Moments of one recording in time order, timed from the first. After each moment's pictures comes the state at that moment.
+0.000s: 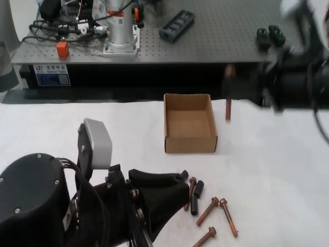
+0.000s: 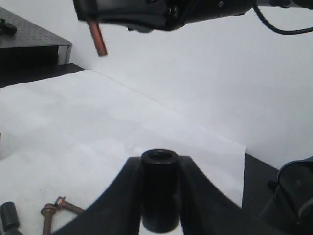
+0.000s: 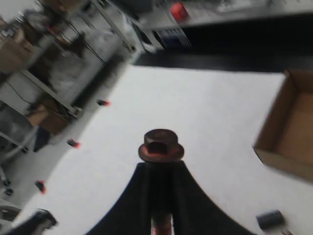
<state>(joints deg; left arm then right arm) -45.5 55.5 -19.5 -27.0 23.7 -17.8 9.0 63.0 -49.5 17.4 -32.4 13.5</state>
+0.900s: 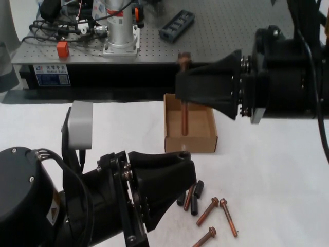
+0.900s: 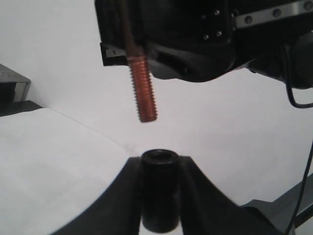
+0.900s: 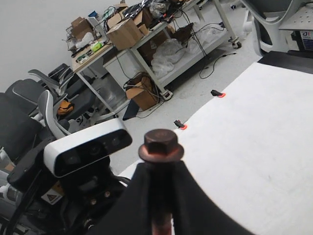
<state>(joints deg) -45.5 55.5 -19.5 -38.8 27.1 -27.7 27.4 58.1 -49.5 10.0 -36.7 19.2</state>
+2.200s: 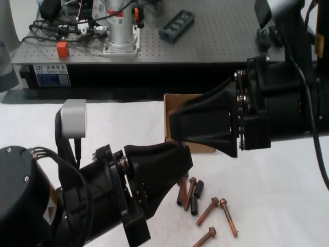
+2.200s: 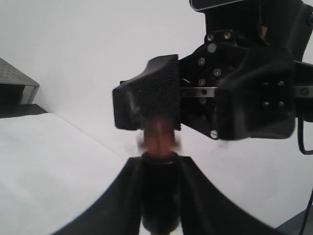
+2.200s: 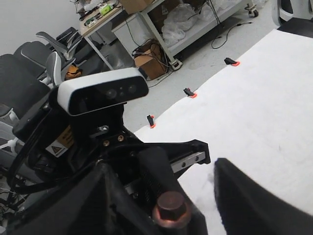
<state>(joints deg) -45.5 55.5 -19.5 -40.6 23.5 -32.4 28.0 58.0 -49.5 16.2 -39.9 13.6</state>
